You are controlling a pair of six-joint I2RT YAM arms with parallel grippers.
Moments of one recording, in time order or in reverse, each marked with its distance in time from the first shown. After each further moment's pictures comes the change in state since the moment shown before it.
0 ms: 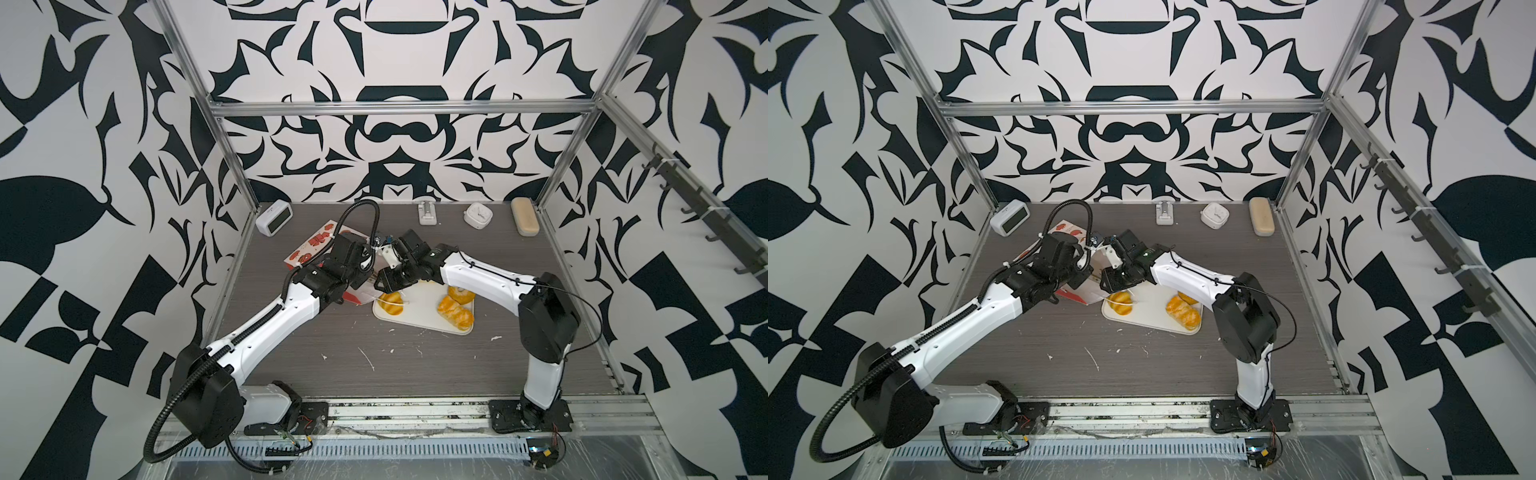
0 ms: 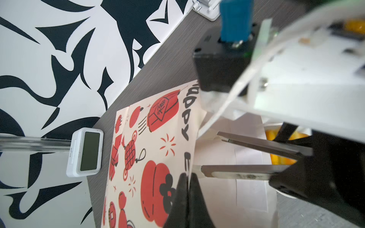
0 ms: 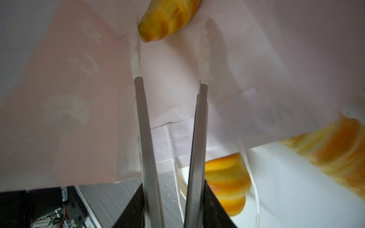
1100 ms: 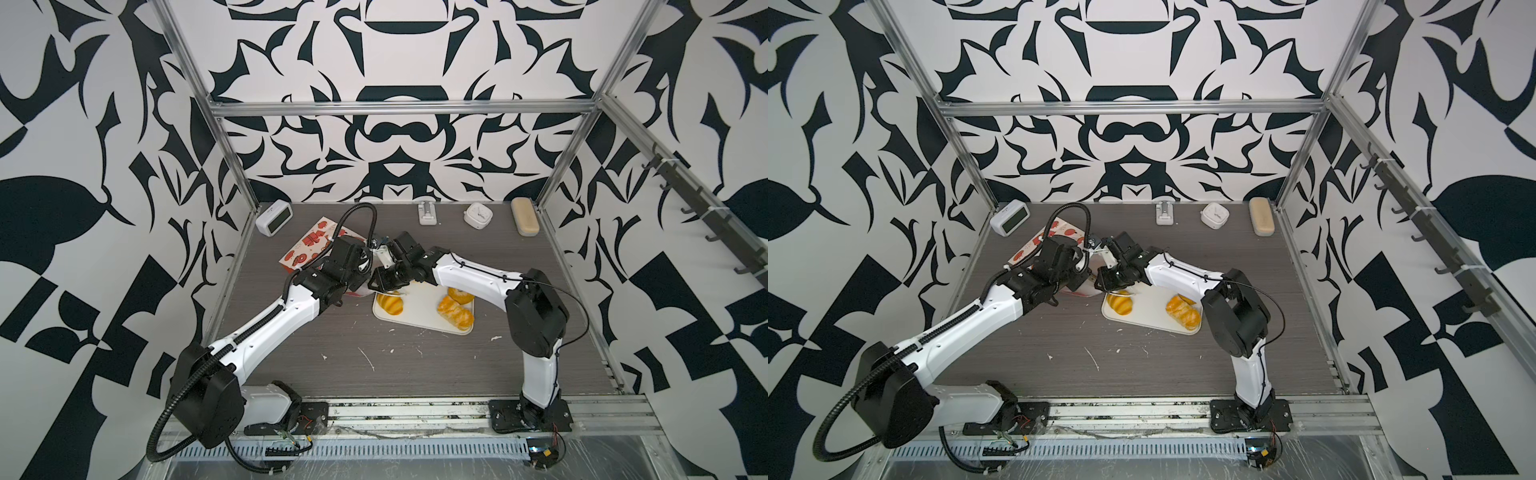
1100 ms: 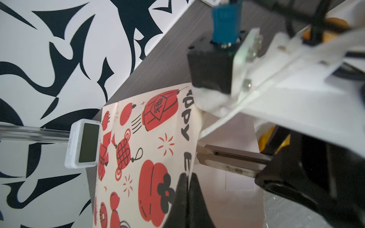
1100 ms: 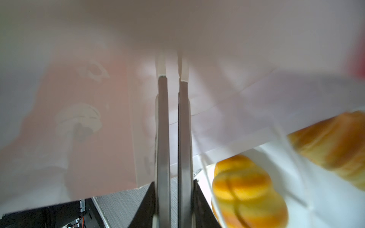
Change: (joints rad) left arm 0.010 -0.002 -0.043 0.024 -0.011 -0.019; right arm -0.009 0.028 -0.014 0.104 -0.048 0.094
